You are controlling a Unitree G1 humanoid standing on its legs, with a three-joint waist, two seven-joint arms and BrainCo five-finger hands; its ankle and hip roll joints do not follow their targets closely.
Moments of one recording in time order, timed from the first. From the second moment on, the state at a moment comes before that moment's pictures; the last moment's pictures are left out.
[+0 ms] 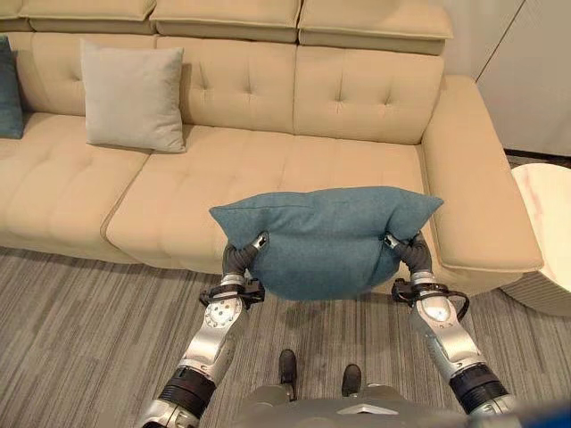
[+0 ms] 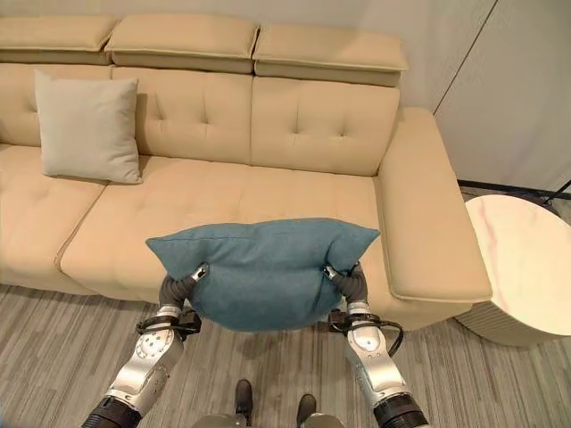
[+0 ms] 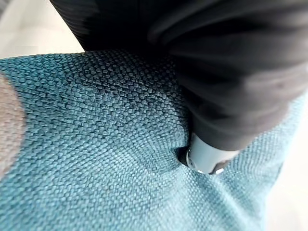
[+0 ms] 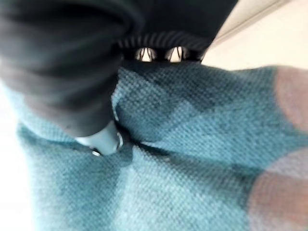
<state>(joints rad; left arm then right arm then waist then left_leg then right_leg) -0.02 0.29 -0.30 0.23 -0.45 -0.20 0.33 -0.04 -0.25 0.26 0.29 0.26 -0.22 -0.28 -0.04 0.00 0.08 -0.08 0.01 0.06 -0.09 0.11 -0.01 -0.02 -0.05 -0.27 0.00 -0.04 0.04</state>
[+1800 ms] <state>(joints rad) -0.01 0.25 -0.34 0.25 -0.44 -0.16 0.28 0.01 -0.33 0.19 0.18 0.17 -0.15 -0.25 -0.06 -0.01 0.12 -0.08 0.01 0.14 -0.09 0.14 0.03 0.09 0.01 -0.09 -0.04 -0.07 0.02</state>
